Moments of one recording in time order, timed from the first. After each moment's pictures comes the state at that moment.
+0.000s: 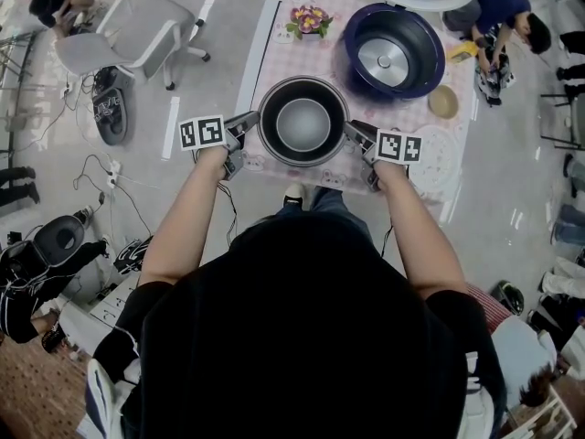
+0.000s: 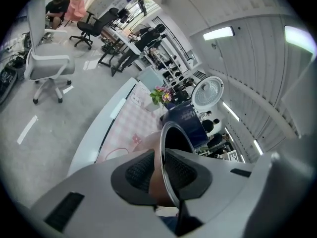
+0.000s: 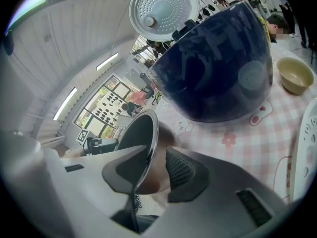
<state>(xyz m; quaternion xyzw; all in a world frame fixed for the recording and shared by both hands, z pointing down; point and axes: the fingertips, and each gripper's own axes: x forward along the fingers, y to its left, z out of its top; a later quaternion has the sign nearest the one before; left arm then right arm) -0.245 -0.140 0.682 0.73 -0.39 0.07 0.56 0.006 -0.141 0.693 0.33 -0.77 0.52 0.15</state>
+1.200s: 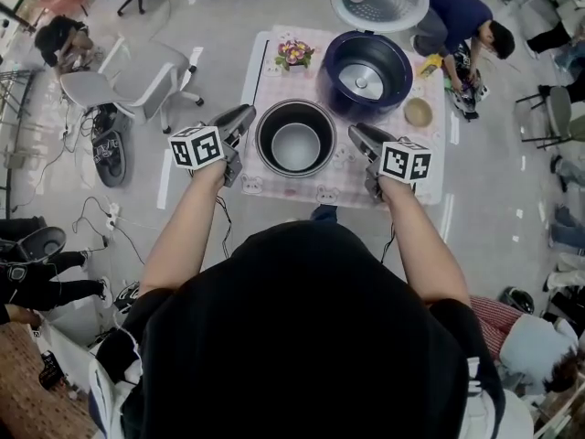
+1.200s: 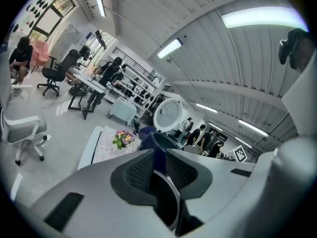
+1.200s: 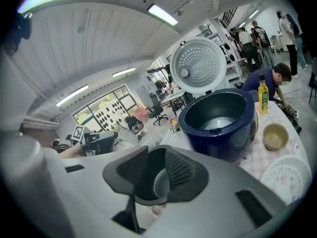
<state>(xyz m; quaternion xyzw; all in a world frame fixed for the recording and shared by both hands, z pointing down) -0.230 -0.159 0.509 0.85 -0.39 0.01 0.35 0.025 -0.126 0.544 0.40 -0.83 0.38 0.10</state>
